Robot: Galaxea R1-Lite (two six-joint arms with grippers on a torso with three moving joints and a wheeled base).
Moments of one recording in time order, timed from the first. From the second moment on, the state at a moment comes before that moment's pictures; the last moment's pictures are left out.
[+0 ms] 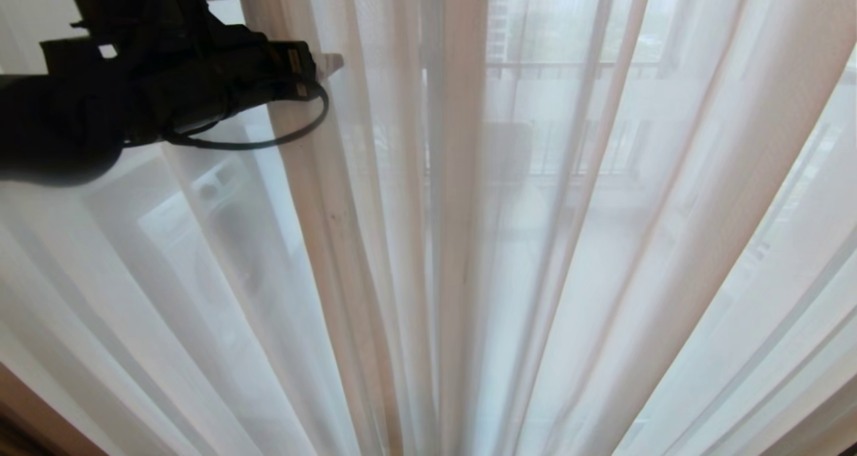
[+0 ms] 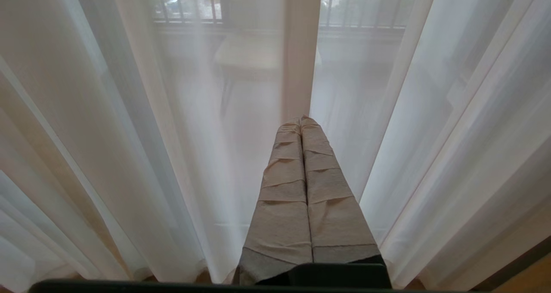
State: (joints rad) left arm -0.33 1.72 -1.44 -0.33 -0.01 -0.04; right arm 0.00 0.00 0.00 0.00 -0.01 -0.02
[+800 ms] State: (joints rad) left arm -0.34 1.72 -1.45 -0.33 0.25 -0.04; right arm 0.00 0.00 0.00 0.00 -0.01 -0.02
